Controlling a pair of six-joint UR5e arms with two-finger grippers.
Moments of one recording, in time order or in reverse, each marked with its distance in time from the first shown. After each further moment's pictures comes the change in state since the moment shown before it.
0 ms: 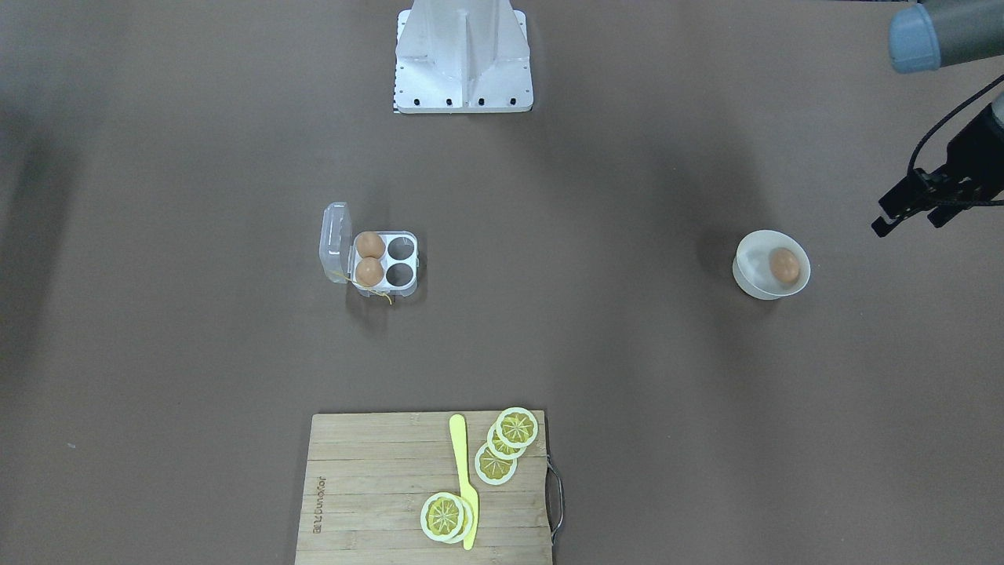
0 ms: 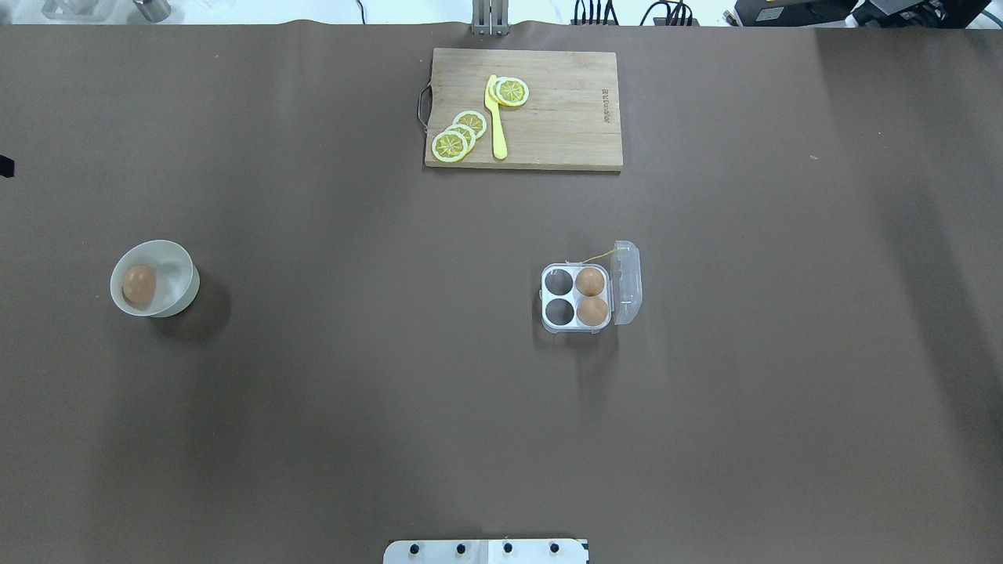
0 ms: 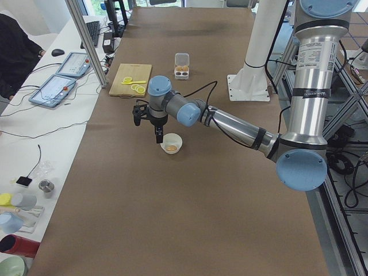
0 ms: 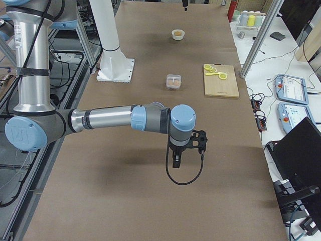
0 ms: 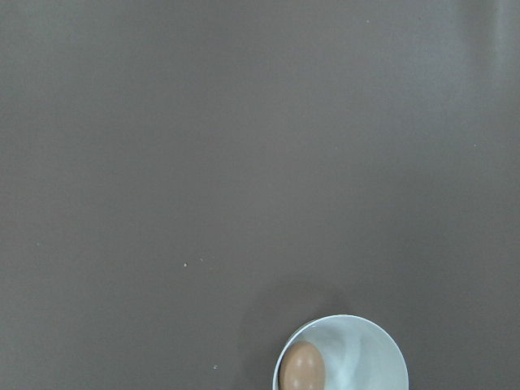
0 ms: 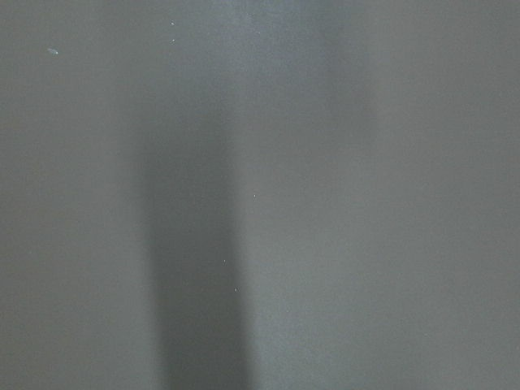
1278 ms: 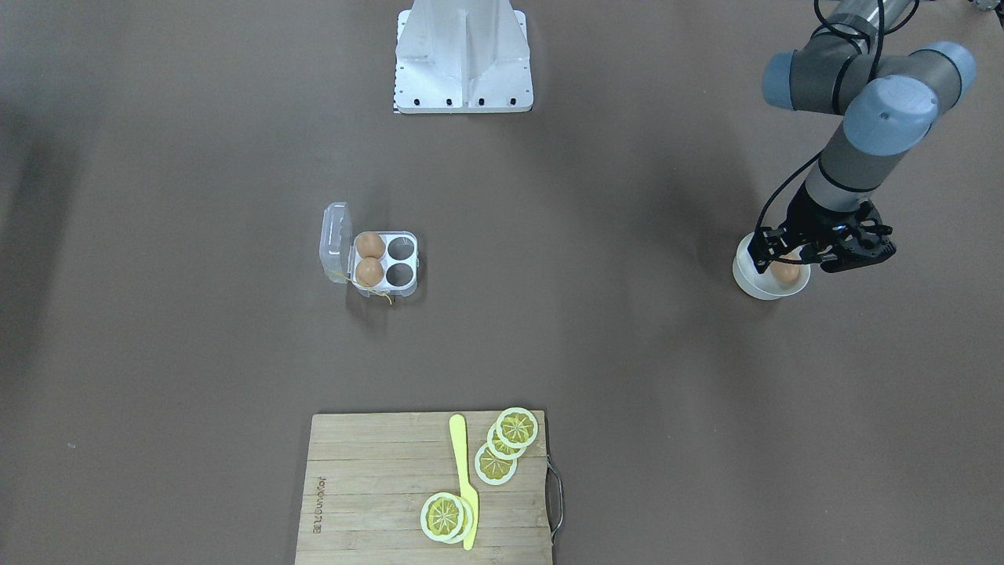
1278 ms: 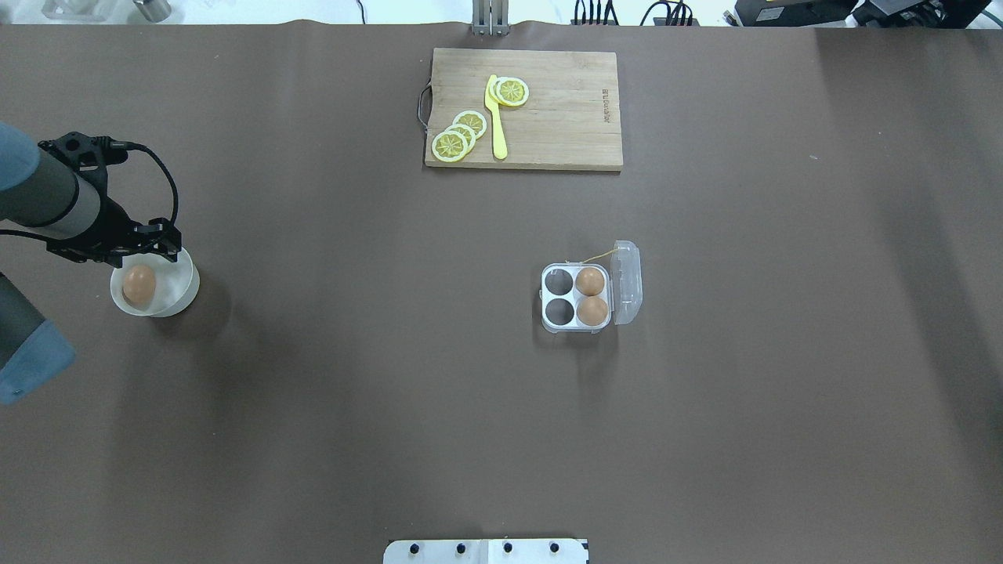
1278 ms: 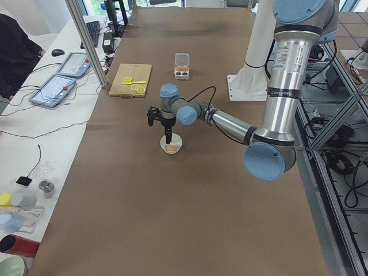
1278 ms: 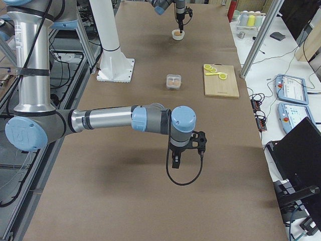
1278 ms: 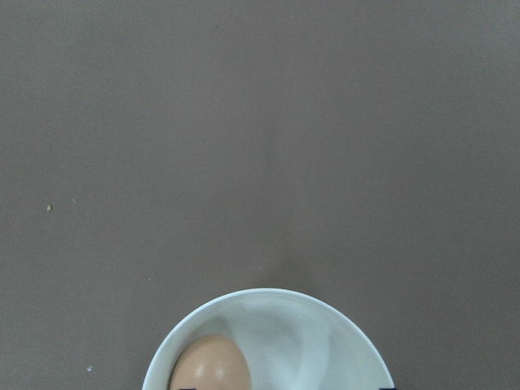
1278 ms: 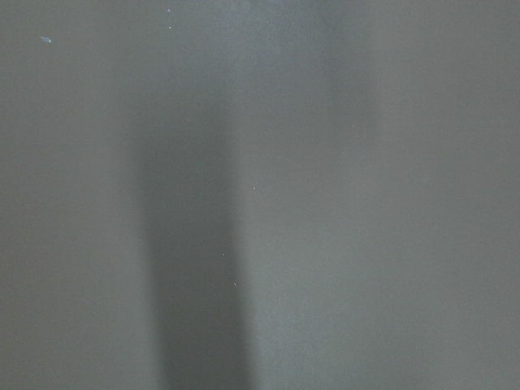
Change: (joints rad) left arm 0.307 -0.083 0.130 -0.050 0.226 -0.164; right arm -0.012 -0.002 -0.005 -0.001 0.000 0.000
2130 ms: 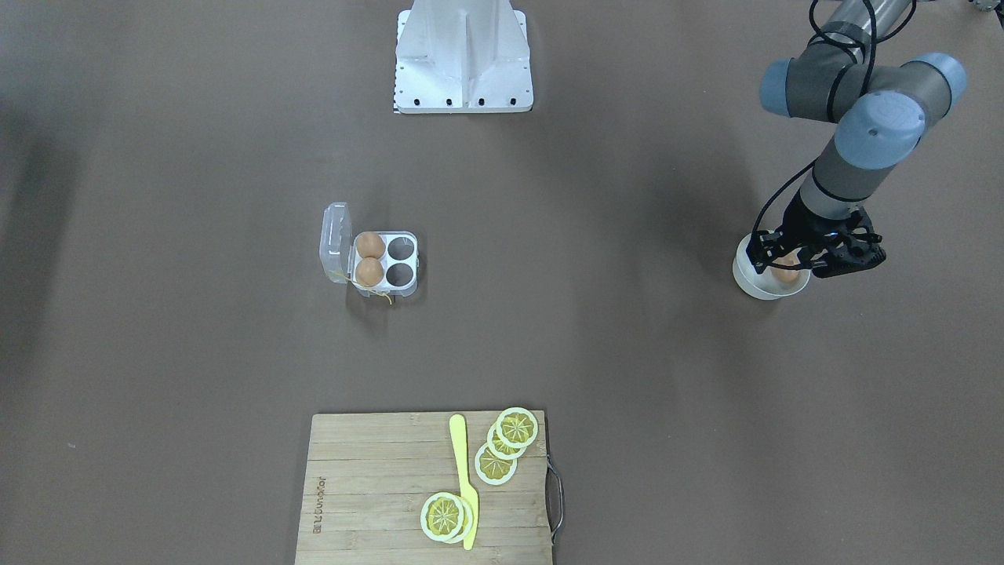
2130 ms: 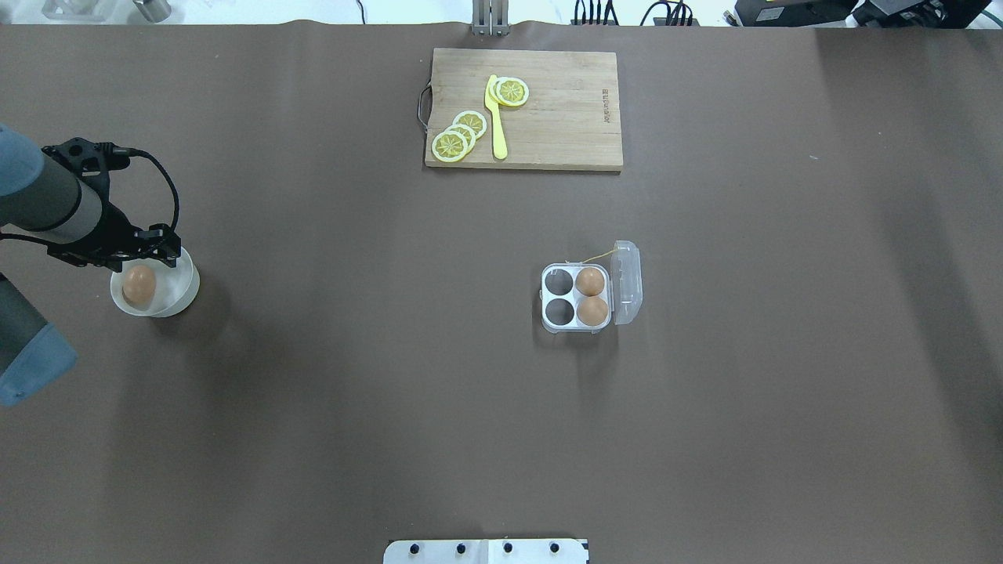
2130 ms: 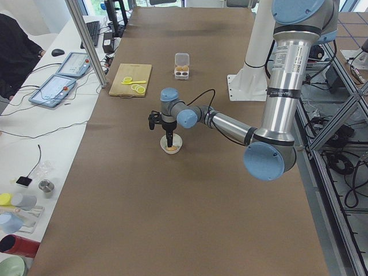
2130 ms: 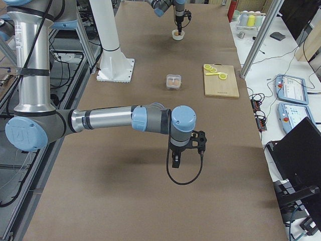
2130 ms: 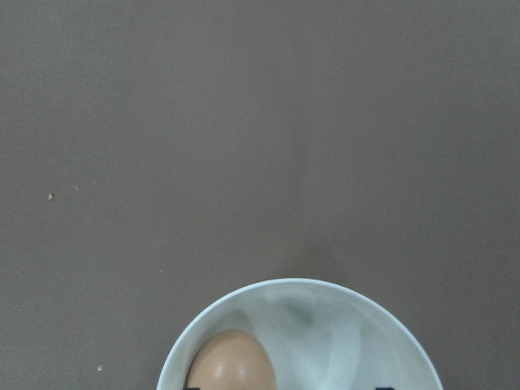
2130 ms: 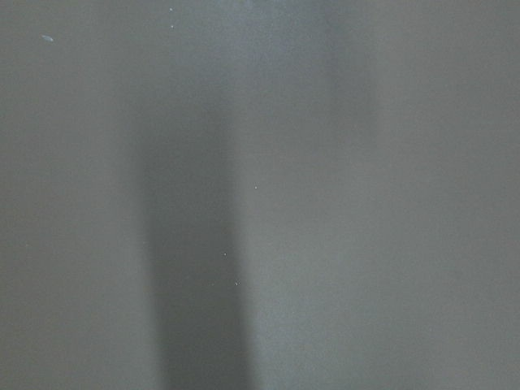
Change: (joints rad) left arm 0.022 0.002 0.043 -0.006 0.000 0.024; right arm -0.003 0.000 0.002 0.000 0.000 0.000
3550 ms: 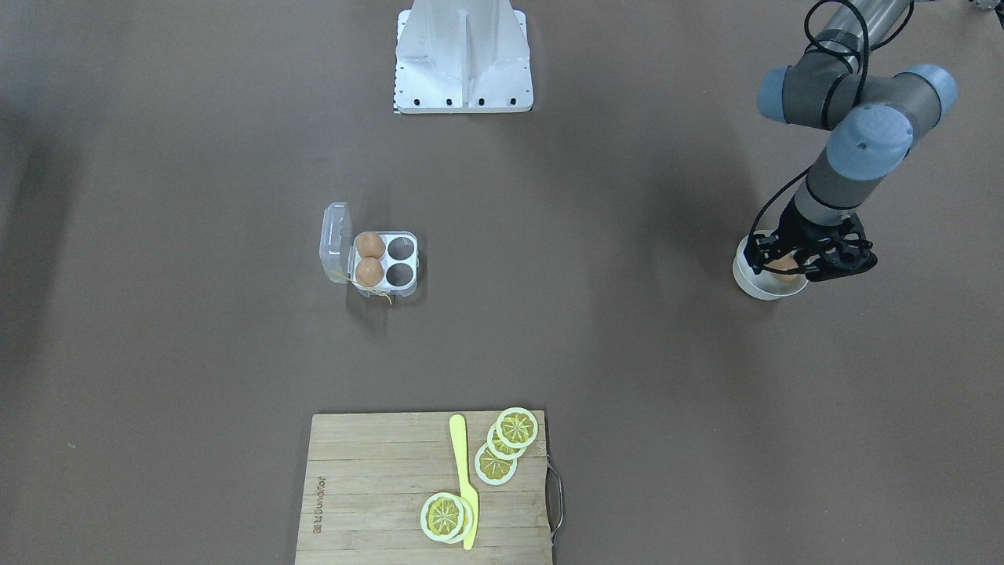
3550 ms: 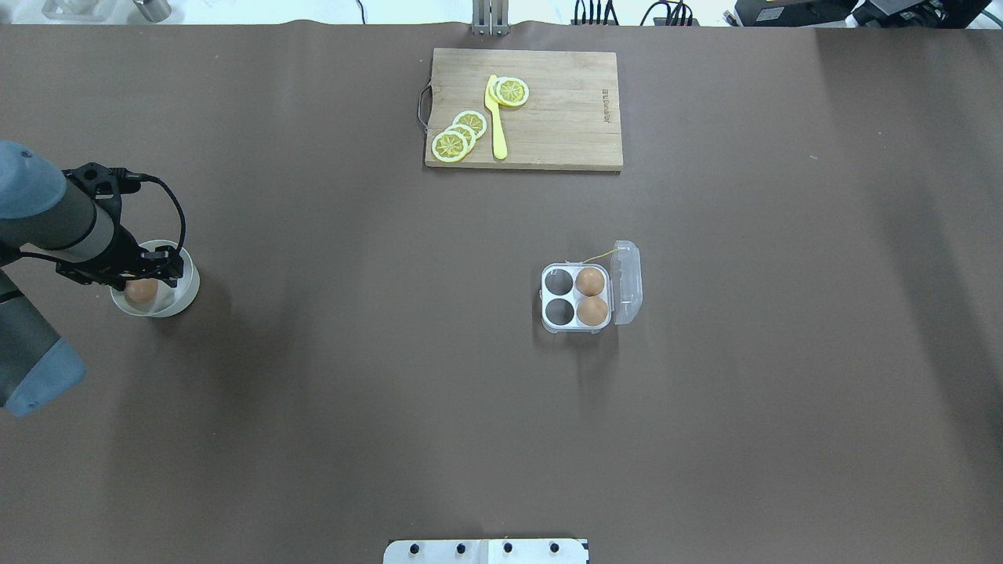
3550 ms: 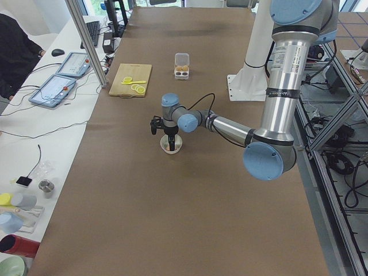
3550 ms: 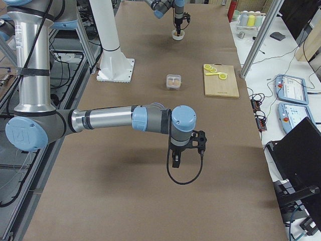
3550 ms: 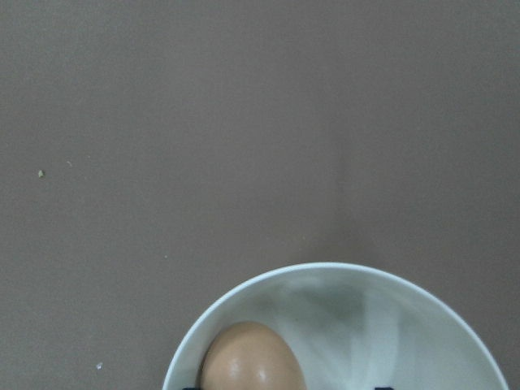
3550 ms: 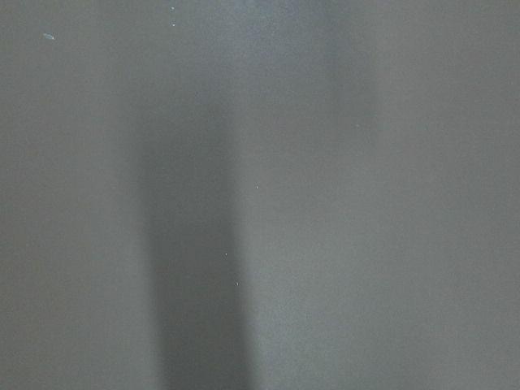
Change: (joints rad) left arm 0.022 0.004 0.037 -0.018 0.001 -0.001; right arm -0.003 0.000 0.000 0.001 0.000 0.000
